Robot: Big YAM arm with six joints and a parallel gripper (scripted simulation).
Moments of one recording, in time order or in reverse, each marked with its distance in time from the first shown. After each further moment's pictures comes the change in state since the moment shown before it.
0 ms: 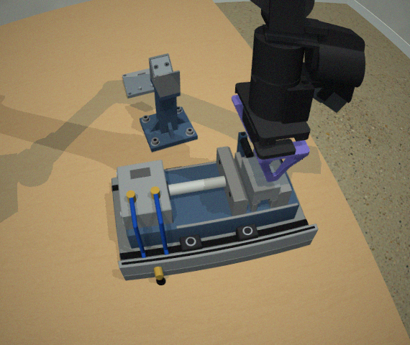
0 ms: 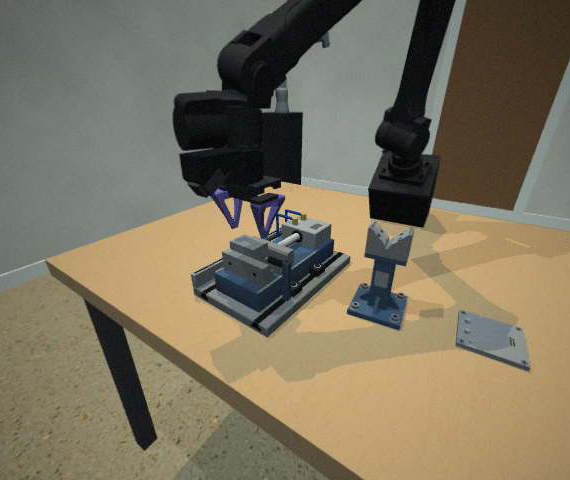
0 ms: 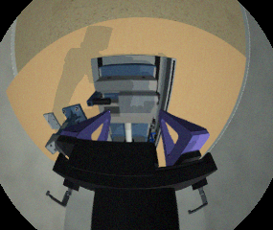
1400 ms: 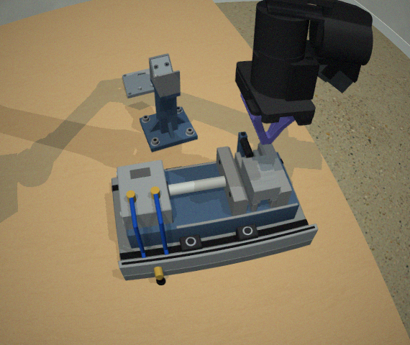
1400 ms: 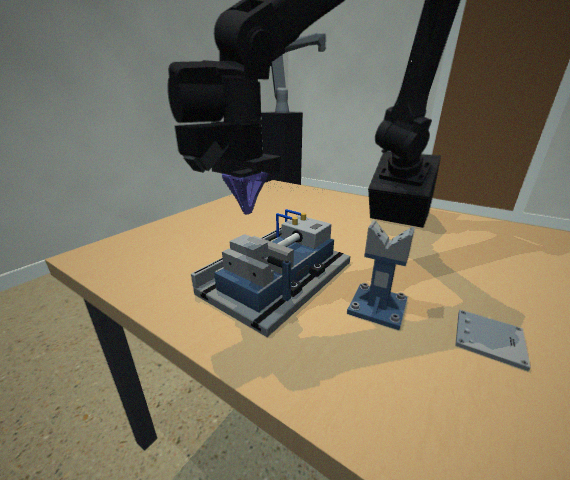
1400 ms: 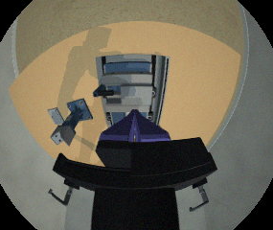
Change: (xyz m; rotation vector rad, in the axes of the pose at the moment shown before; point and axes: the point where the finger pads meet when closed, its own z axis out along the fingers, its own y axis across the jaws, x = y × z) arm 0.001 -0.001 -0.036 0.000 0.005 0.003
